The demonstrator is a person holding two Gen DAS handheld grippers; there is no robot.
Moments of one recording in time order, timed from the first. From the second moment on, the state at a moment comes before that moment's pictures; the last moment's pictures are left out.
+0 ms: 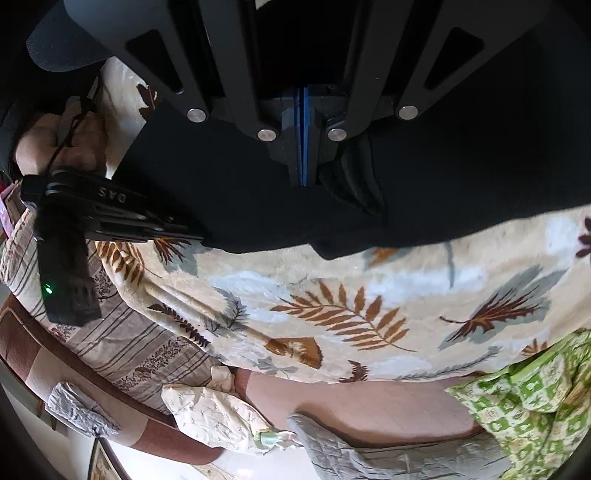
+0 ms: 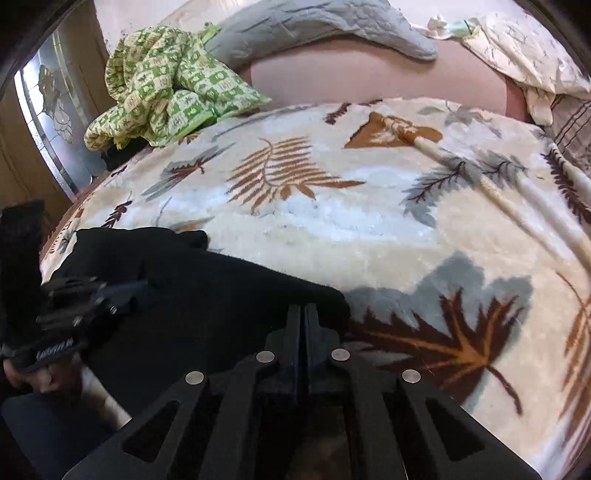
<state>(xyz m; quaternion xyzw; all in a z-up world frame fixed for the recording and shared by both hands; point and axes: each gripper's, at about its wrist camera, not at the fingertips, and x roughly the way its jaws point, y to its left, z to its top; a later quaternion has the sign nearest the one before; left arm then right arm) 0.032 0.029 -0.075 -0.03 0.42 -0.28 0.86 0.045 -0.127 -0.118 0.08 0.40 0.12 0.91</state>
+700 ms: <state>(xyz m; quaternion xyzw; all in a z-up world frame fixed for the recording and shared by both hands) 0.003 0.052 -0.077 -0.08 0.43 -0.36 0.83 -0.016 -0.130 -0.109 0.07 0.41 0.19 0.89</state>
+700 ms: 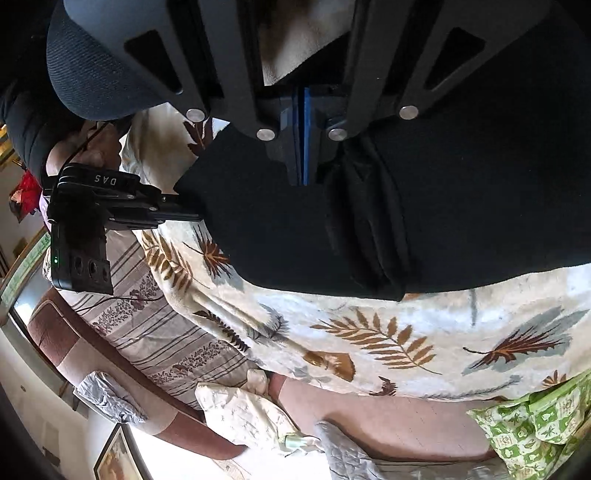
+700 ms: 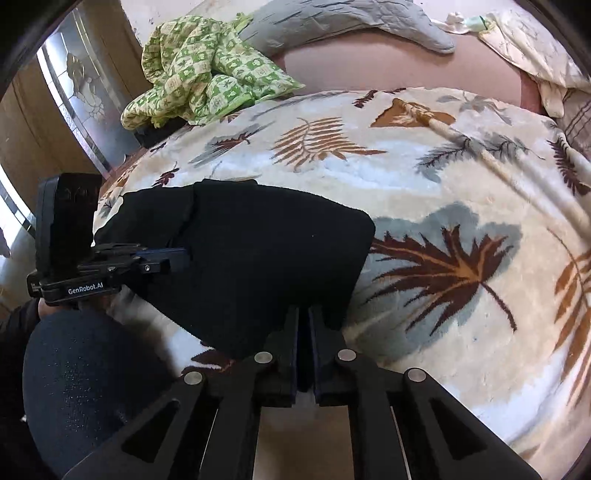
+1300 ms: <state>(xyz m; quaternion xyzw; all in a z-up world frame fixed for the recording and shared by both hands) -0.075 0.206 -0.025 -0.23 0.34 -0.18 0.89 -0.017 -0.105 -0.078 0.04 0.33 0.15 0.93</state>
